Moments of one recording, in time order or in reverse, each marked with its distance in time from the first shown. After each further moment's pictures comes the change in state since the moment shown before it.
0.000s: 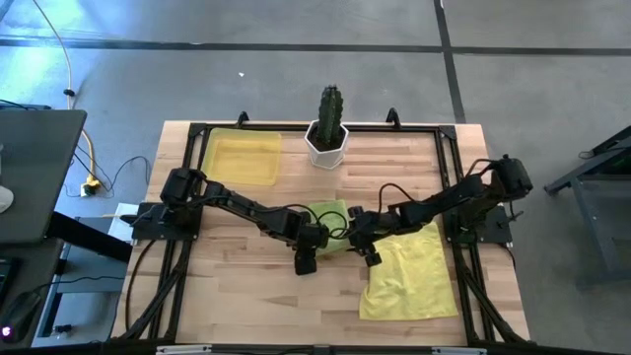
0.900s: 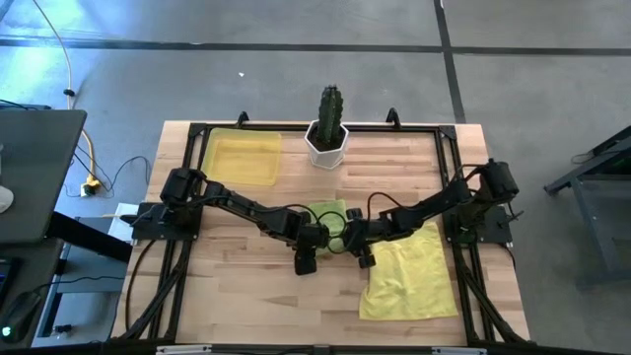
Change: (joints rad) left arm 0.000 0.000 0.000 0.003 -0.001 0.000; right arm 0.019 0.145 0.061 -0.054 0.108 0.068
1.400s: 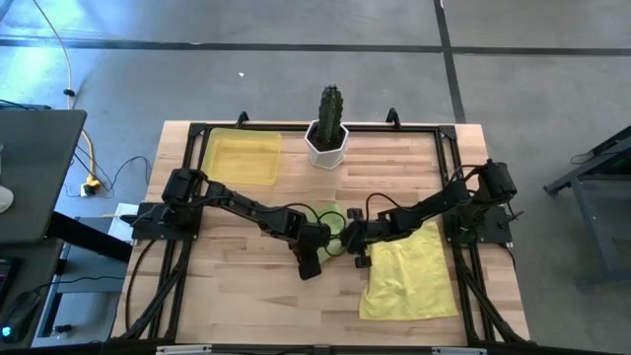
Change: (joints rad) left arm -0.003 0.001 0.000 0.064 0.202 -0.183; right arm 0.000 0.026 0.002 -0.008 0.012 0.132
